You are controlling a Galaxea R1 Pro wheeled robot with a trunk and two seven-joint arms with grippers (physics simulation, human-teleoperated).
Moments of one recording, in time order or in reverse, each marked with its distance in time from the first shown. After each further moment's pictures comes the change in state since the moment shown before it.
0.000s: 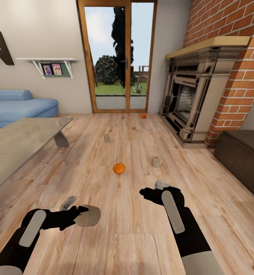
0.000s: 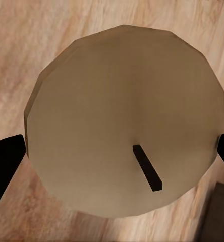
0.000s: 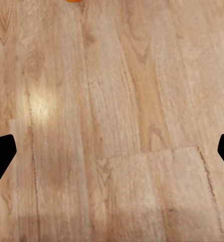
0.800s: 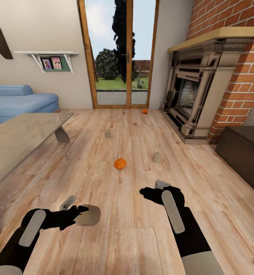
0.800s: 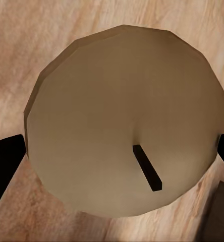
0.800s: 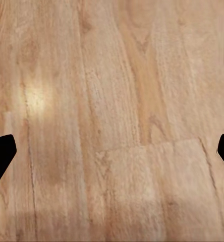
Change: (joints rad) left arm -0.001 0.001 0.002 0.000 0.008 0.000 0.000; right arm 0.000 0.002 0.001 -0.009 -0.001 0.001 -0.005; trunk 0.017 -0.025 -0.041
